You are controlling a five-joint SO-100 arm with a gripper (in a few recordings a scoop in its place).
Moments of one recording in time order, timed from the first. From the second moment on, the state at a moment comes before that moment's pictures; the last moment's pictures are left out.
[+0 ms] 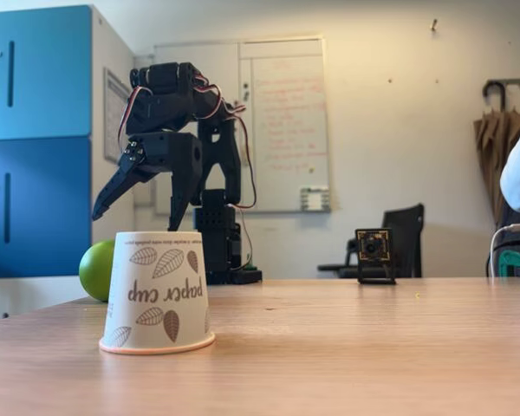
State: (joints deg) arm 11.8 95.4 98.8 81.1 88.4
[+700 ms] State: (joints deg) arm 15.9 92.3 106.1 70.5 87.4
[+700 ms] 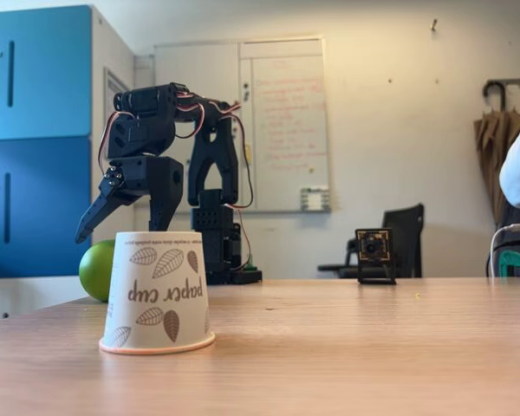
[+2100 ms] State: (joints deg) arm 12.7 103.0 111.8 64.2 91.2
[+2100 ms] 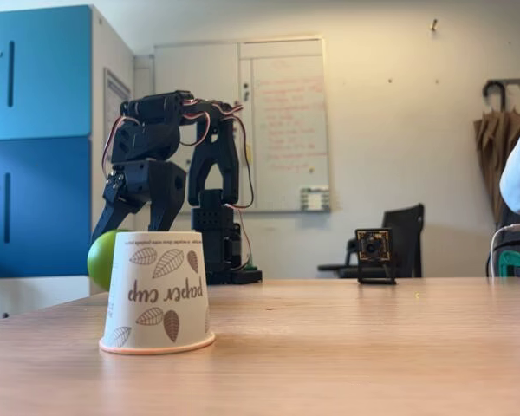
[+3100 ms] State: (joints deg) arm -8.6 75.8 61.1 61.9 96.2
